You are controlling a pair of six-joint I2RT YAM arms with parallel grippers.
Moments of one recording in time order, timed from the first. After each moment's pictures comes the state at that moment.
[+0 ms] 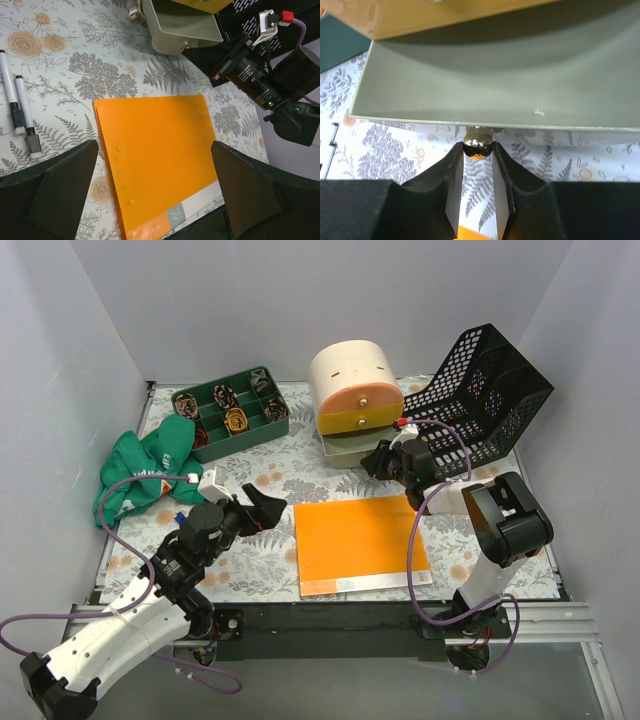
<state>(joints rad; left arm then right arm) -0.71 0.55 0.51 -0.25 -0.22 -0.81 0.41 1.74 0.72 0.66 -0.16 0.43</state>
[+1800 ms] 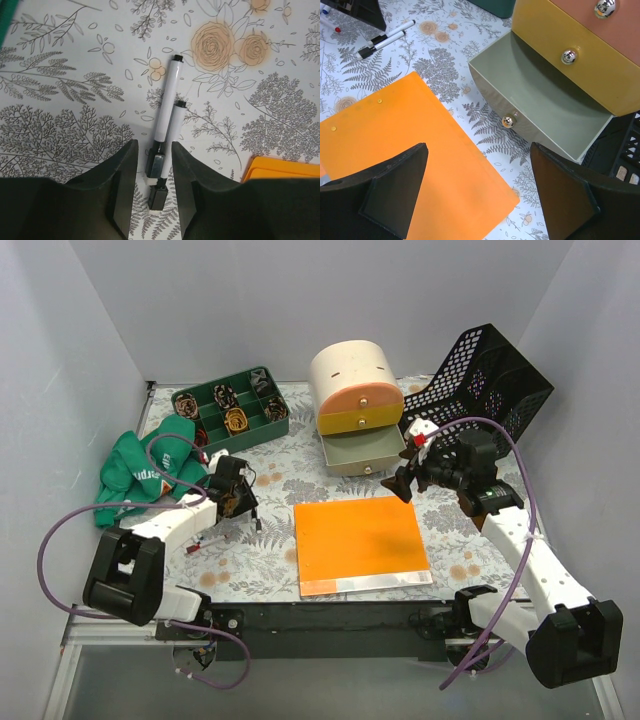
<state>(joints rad) -0.33 1.35 0.67 -0.26 -0.21 -0.71 0.27 1.03 0.80 -0.19 -0.68 -0.35</state>
